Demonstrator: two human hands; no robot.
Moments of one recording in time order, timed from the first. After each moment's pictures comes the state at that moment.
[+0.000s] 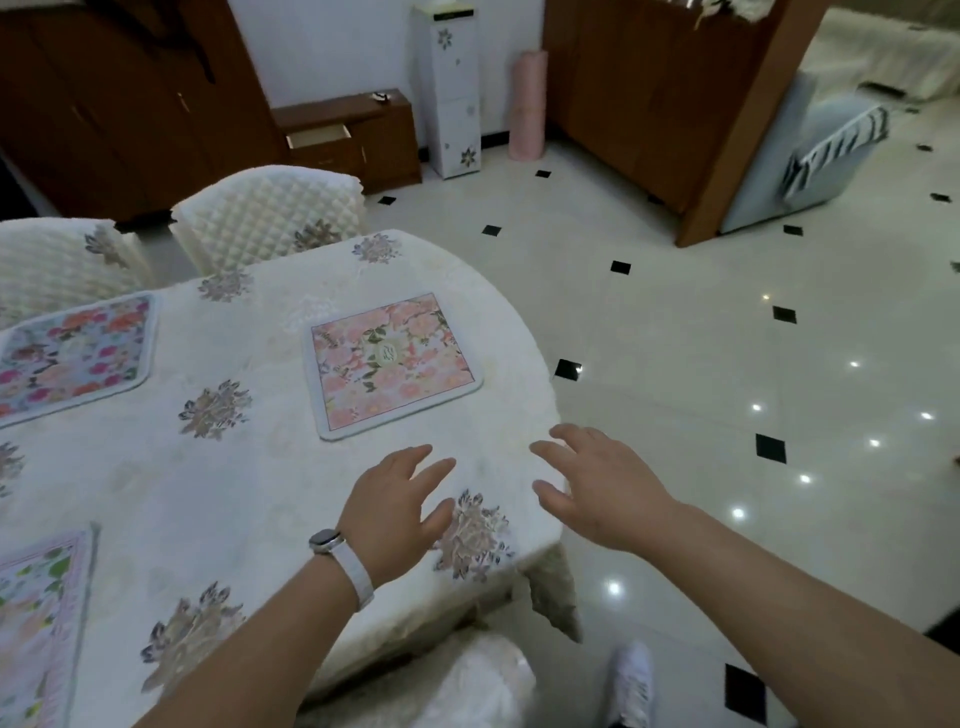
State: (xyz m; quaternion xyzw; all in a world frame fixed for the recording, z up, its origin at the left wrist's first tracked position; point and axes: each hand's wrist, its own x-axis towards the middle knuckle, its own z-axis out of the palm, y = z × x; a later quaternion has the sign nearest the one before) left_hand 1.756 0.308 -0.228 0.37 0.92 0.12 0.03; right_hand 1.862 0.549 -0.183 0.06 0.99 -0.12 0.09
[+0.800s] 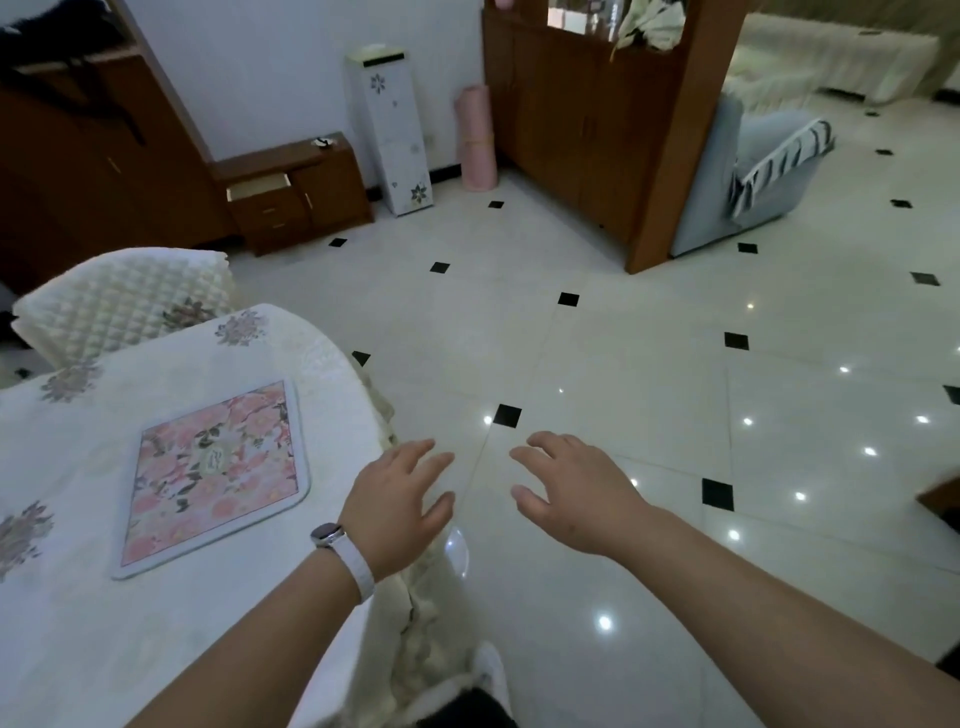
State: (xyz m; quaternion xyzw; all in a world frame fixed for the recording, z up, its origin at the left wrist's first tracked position) left_hand 1.740 0.653 -0.196 0.40 0.91 0.12 0.00; right_hand 1.852 0.867 -0.171 0.06 0.98 -0.16 0.07
